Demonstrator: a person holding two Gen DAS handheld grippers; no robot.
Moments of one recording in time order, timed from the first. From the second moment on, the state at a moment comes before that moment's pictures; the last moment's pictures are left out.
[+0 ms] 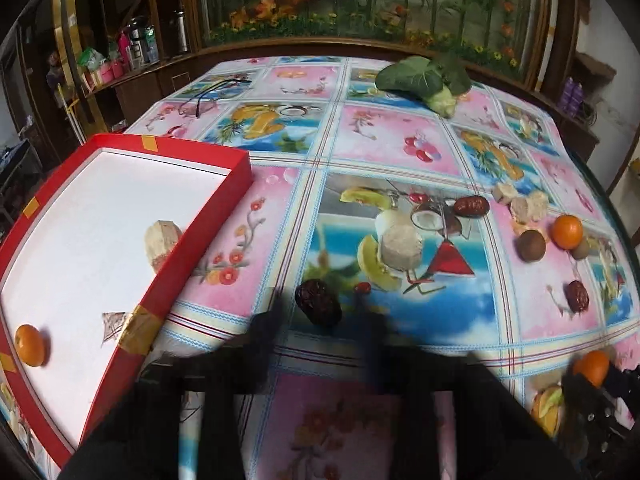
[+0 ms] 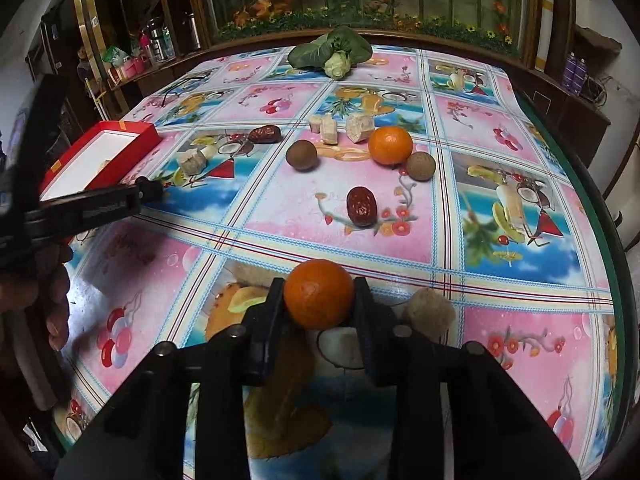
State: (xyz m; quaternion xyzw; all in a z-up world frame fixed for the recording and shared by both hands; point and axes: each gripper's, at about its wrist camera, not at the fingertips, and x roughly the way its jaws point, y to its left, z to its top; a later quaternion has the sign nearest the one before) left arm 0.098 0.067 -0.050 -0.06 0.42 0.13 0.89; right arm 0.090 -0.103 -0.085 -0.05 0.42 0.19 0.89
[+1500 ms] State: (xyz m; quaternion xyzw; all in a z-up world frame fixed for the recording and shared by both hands) left arm 0.003 0.238 0.004 -0.16 0.34 0.27 0.89; right arm 0.096 0.096 -0.009 -0.09 0.34 0.35 0.87
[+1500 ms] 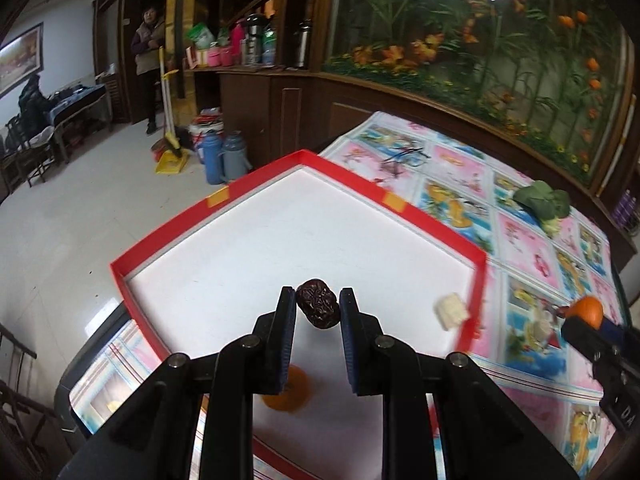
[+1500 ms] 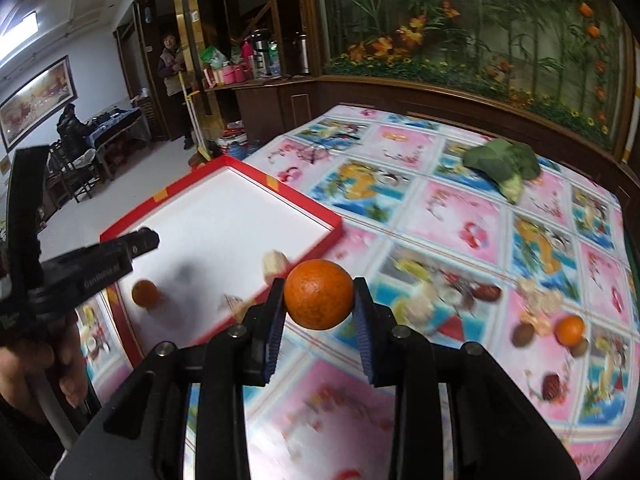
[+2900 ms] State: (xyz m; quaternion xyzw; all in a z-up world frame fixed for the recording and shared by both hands) left arm -0.015 0.281 -0.008 -0.19 0.36 0.33 0.85; right arm 0.142 0.201 -0.040 -0.11 0.42 0.37 0.82
